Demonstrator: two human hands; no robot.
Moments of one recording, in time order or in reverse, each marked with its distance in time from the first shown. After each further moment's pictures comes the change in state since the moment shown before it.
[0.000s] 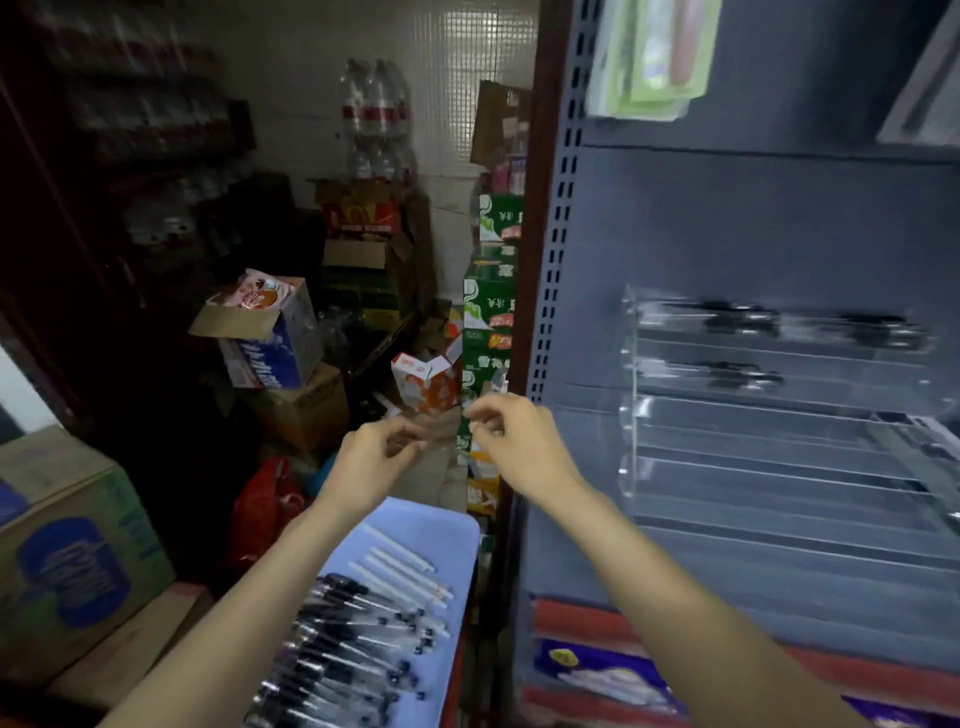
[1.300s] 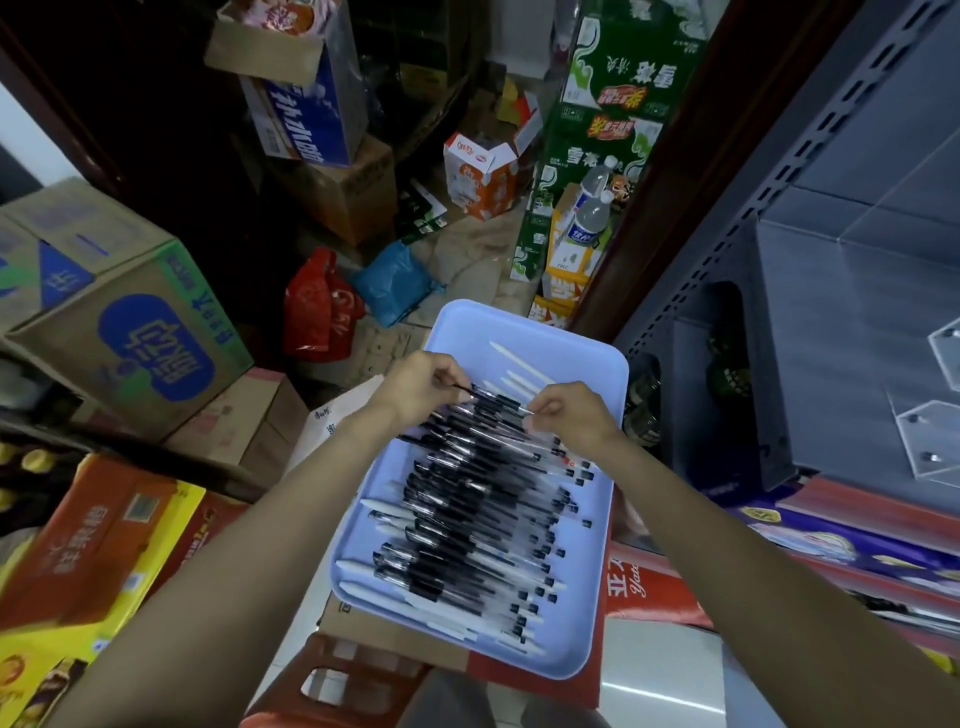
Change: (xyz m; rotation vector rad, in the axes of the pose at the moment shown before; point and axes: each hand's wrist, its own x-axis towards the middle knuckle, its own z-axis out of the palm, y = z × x) left_hand -0.030 -0.228 0.005 -0.193 -0.389 -0.267; right_hand -0.016 0.050 0.227 0.093 -0.442 0.501
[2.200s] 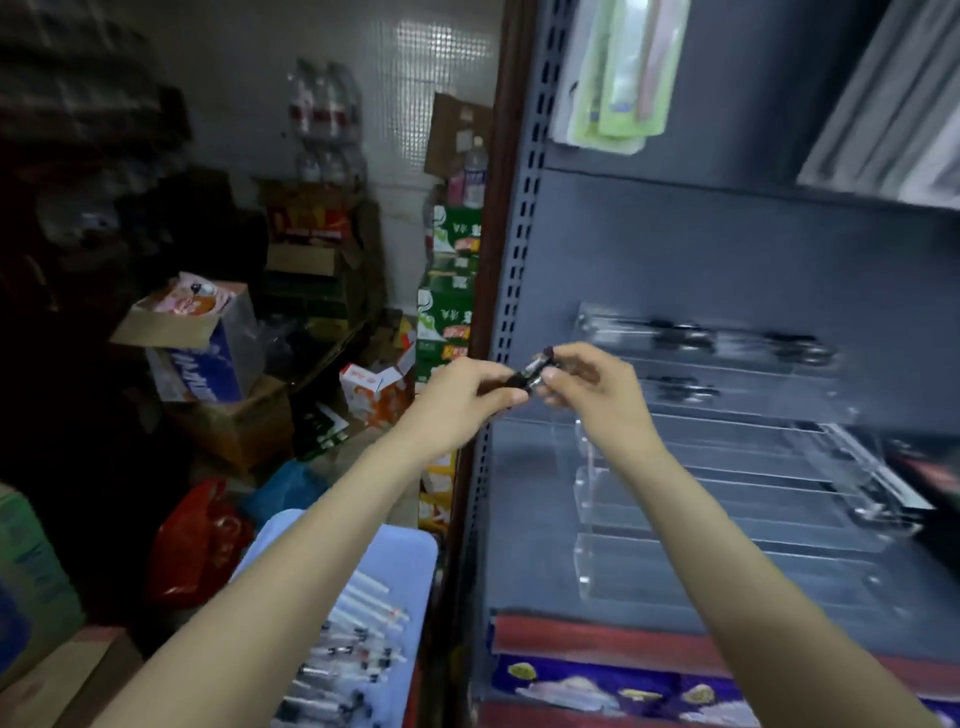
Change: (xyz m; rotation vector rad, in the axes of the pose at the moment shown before) left_hand -0.013 0.341 0.067 0.136 0.120 0.635; right_hand -0.139 -0.022 -0.278 0.464 0.600 -0.556
